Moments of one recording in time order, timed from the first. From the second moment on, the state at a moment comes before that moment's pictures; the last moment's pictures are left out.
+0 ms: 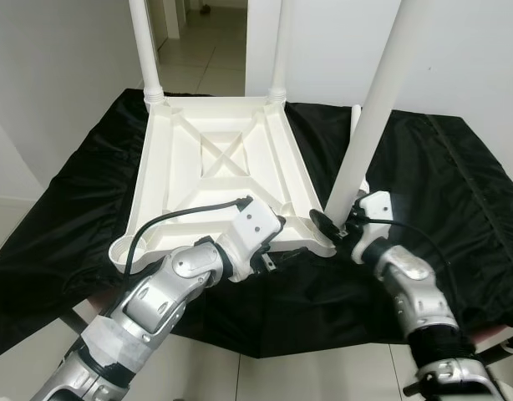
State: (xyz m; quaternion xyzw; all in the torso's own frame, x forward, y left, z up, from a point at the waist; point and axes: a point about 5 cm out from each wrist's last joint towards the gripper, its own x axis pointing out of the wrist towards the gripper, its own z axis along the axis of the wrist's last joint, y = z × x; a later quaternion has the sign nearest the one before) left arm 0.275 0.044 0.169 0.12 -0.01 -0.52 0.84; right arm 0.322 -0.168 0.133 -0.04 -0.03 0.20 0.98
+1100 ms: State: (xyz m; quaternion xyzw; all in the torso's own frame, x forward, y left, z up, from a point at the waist) left arm 0.294 0.045 0.176 0.12 0.00 -0.50 0.86; right arm 0.294 -0.135 0.121 0.05 -0.04 -0.03 1.00
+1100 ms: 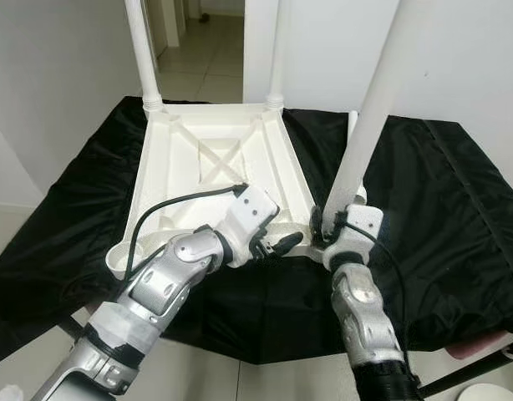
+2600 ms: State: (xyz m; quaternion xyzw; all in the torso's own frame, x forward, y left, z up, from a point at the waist) left arm 0.284 0.065 0.163 0.13 0.02 -0.49 0.86; right arm 0.322 -0.167 0.132 -0.12 -0.02 0.30 0.95
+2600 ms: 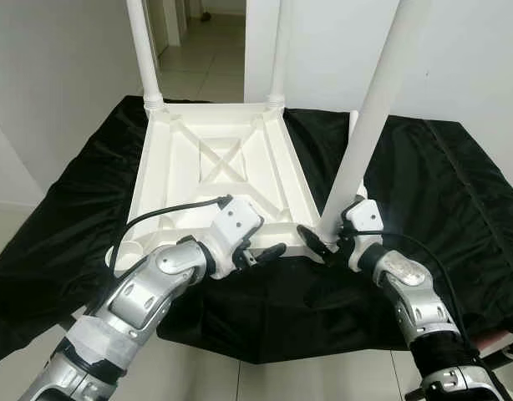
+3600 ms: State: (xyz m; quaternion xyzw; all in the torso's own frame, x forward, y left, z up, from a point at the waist) left arm 0.281 0.064 0.165 0.13 0.02 -0.50 0.86; right arm 0.317 -0.166 0.125 -0.09 -0.02 0.30 0.95
